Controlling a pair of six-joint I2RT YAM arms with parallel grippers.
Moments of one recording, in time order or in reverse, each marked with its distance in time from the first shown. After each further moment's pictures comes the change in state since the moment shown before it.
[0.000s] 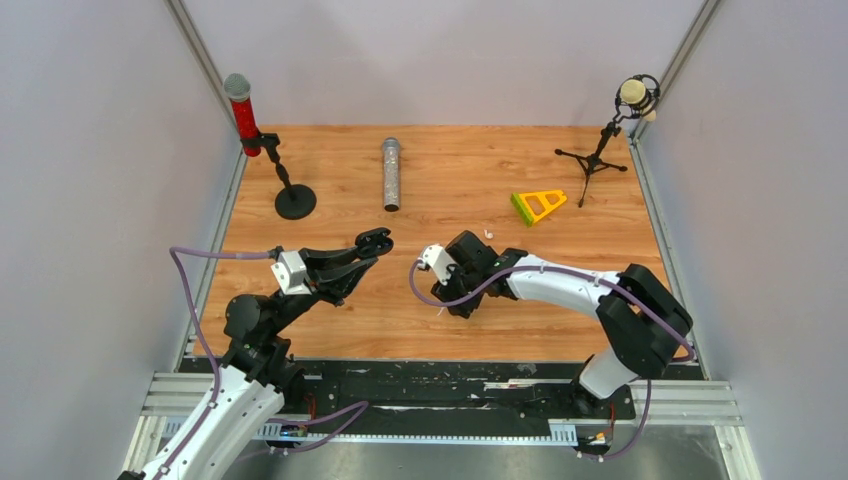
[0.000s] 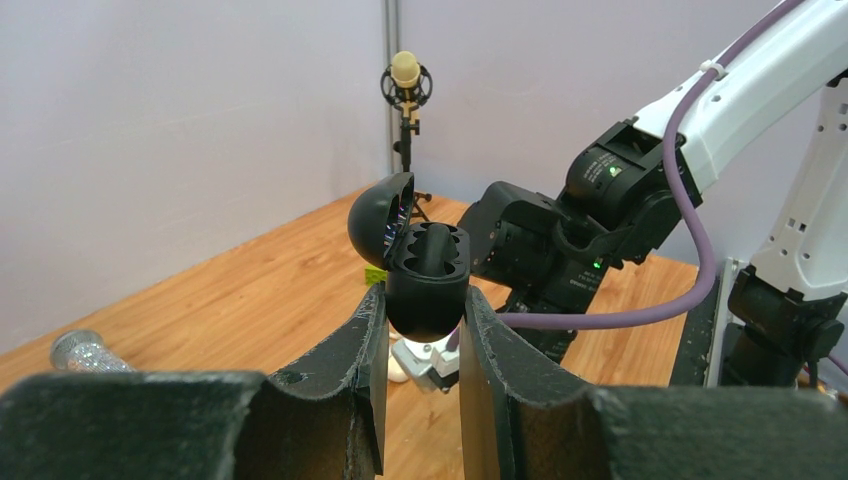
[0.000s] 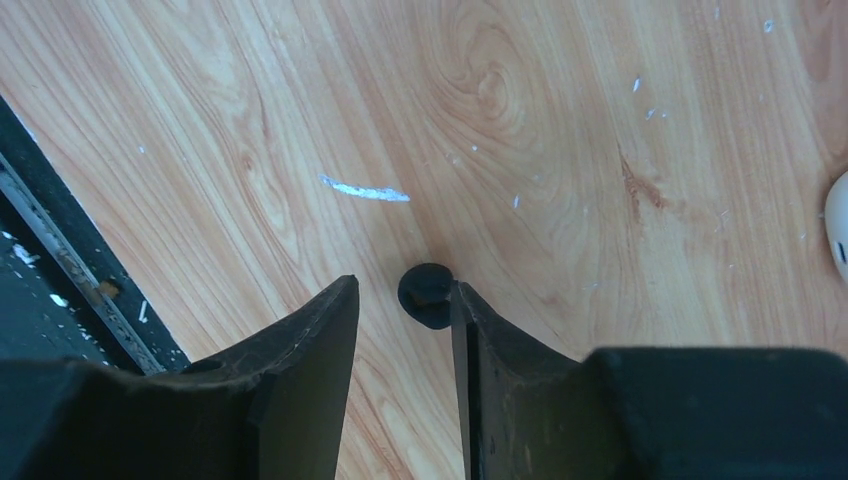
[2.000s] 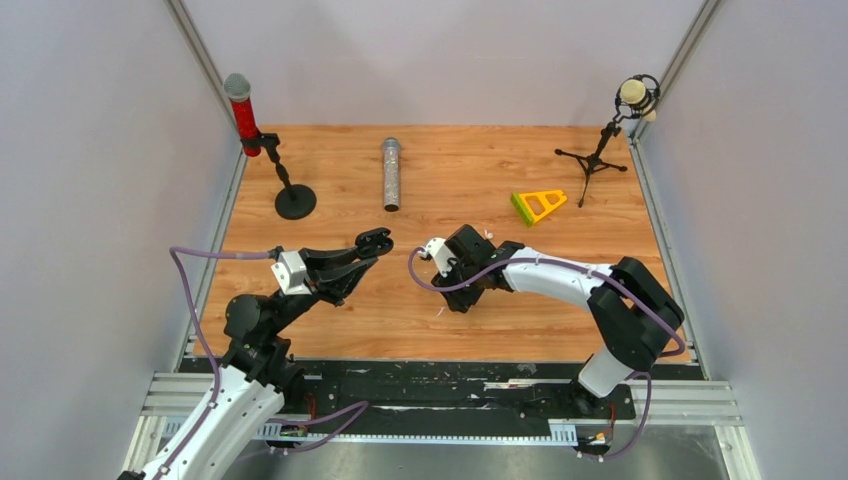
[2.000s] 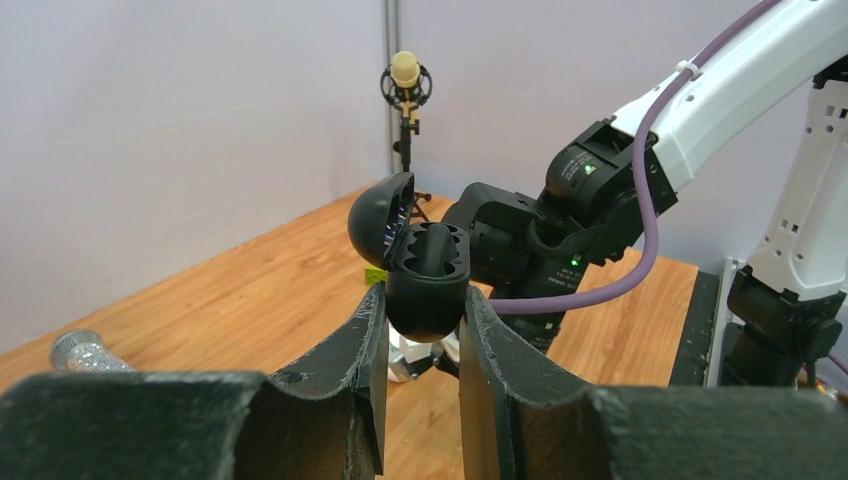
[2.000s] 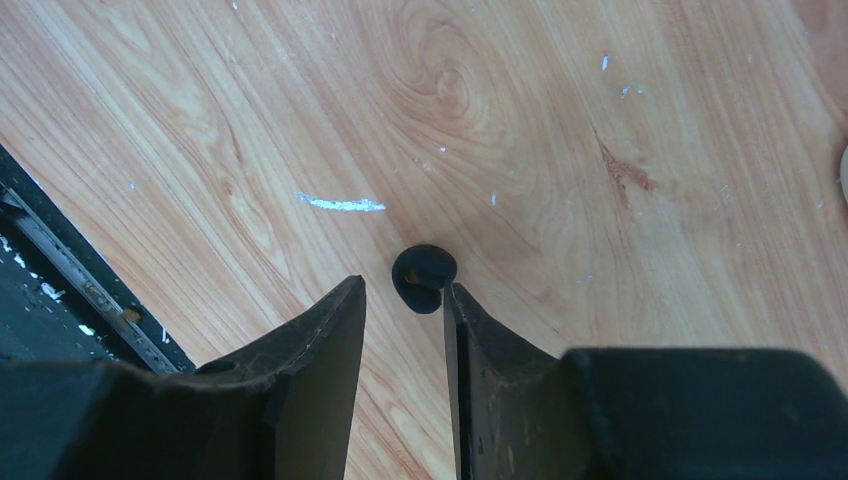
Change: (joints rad) left arm 0.000 0.000 0.000 0.000 0.001 0.000; right arm -0.036 0.047 0.057 -0.039 -0.003 0.114
